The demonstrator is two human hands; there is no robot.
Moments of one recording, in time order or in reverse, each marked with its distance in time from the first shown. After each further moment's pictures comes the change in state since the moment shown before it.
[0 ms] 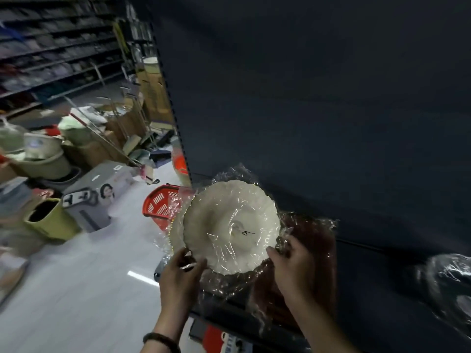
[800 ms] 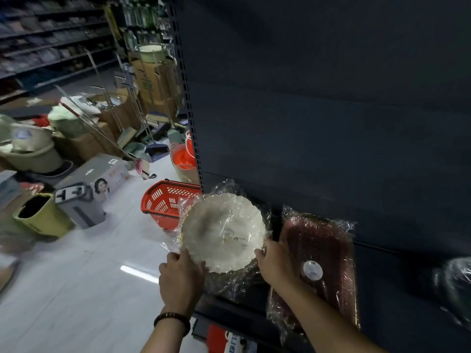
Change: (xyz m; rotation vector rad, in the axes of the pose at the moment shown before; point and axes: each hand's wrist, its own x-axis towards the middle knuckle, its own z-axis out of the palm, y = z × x) left_hand 0.075 -0.066 -0.009 0.788 -0.019 0.117; right_hand 0.033 0.010 0.086 -0.788 -0.279 -0.094
